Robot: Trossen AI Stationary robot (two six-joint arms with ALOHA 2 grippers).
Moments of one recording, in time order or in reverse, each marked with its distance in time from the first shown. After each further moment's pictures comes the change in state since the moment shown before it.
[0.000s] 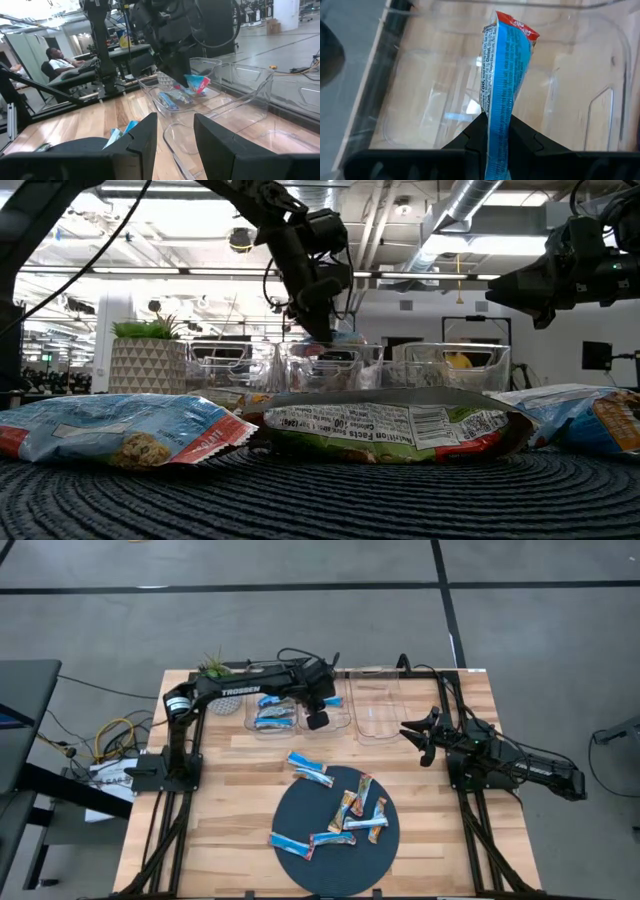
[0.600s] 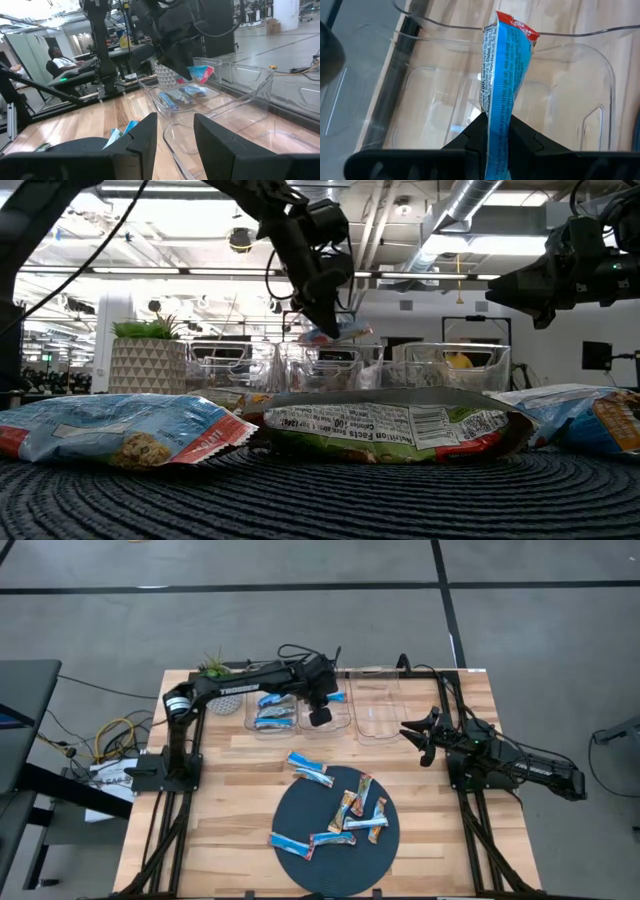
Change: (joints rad) left arm 0.000 -0.001 0.051 0.005 -0.001 0.005; right arm 0.000 0.000 0.000 0.000 0.000 0.000
